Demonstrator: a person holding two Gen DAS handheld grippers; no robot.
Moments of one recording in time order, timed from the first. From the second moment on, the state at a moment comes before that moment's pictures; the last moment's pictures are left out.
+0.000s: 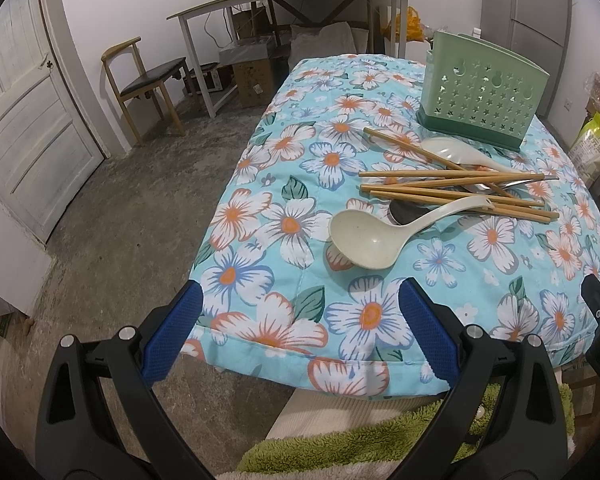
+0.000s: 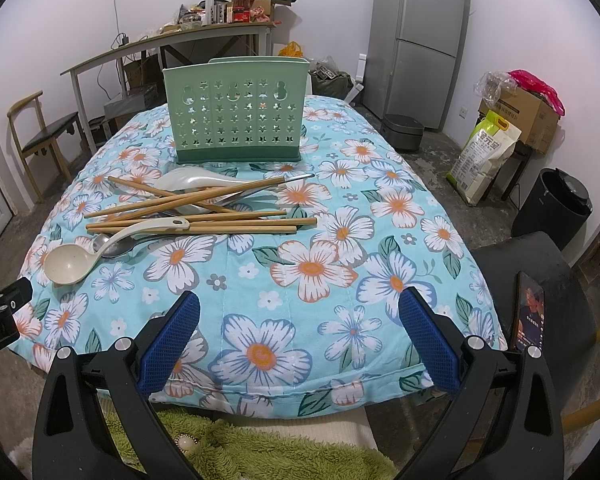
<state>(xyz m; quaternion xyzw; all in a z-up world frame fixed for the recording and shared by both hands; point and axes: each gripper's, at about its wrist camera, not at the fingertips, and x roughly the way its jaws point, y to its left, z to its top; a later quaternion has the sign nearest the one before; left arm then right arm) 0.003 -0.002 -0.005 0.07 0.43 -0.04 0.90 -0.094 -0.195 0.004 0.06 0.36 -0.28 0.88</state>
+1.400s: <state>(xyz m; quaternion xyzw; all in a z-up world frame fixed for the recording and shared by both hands) 0.034 0.008 -0.005 0.08 0.44 0.01 0.89 -0.072 -0.202 -0.004 0.07 0.38 -0.26 0.88</state>
